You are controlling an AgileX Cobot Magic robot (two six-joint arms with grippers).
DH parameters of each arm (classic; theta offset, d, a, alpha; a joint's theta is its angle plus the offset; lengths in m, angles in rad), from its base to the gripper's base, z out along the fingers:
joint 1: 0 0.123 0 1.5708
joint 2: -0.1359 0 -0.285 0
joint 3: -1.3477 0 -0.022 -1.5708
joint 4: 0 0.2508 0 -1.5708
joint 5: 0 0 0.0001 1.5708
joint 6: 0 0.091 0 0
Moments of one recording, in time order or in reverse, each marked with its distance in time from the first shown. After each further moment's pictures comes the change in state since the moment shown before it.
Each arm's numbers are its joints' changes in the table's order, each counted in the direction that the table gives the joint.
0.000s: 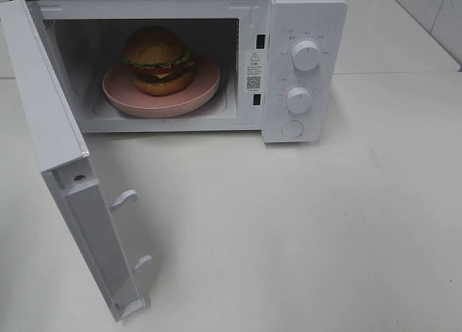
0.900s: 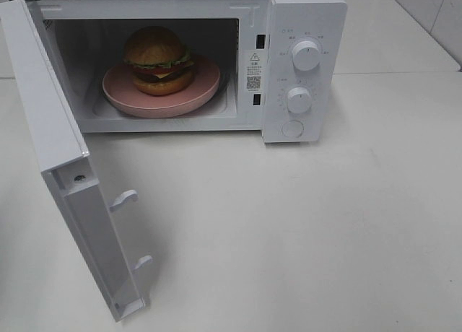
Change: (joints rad) left arm 0.000 -0.390 -0.242 0.275 -0.754 -0.283; right arm 0.000 0.000 0.000 0.000 0.000 0.000
